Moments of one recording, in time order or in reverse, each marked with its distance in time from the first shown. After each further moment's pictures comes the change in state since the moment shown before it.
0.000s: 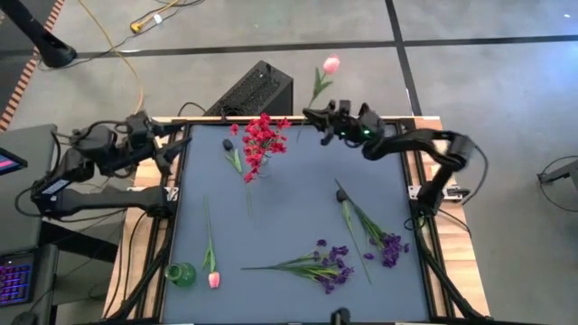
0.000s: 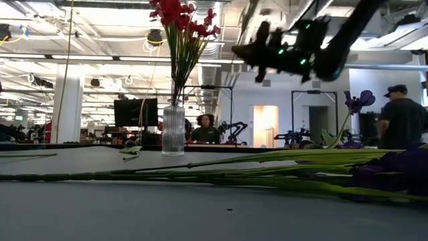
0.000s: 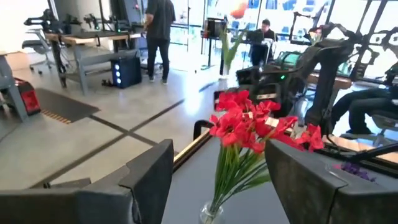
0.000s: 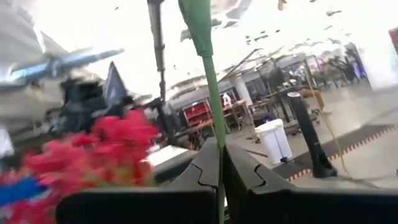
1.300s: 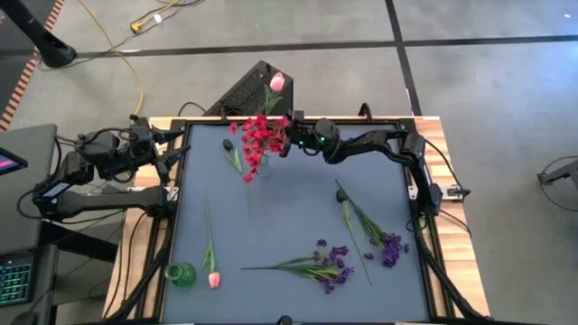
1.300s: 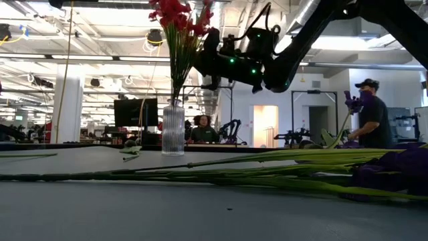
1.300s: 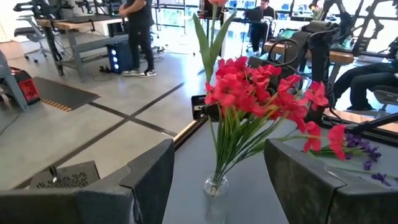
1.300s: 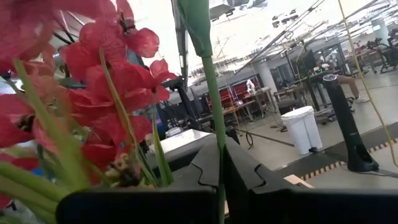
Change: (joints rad) left arm 0.000 -0.056 -0.049 -0.090 0.021 0.013; right arm 0.178 0.388 0.443 -0.075 0.040 -0.059
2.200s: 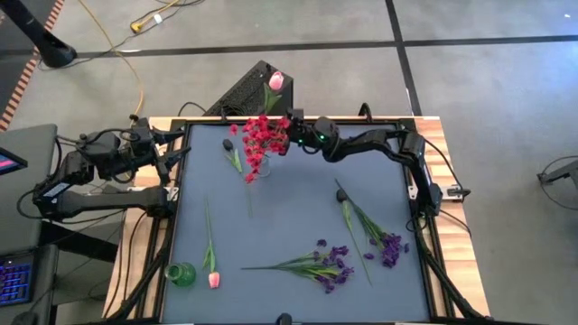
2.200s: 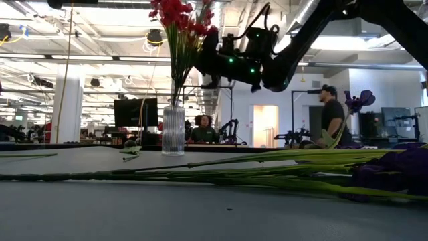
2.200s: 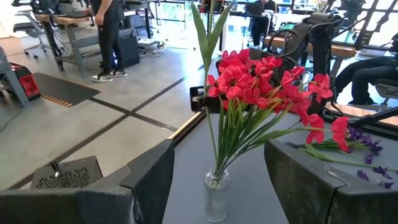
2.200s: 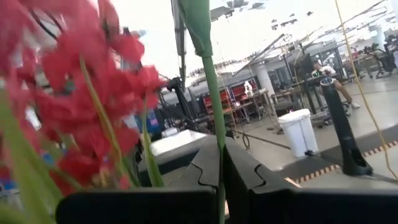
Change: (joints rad) left arm 0.000 0.000 0.000 -0.025 0.000 -0.001; right arm -0.008 0.003 0.023 -0.013 -0.003 -0.019
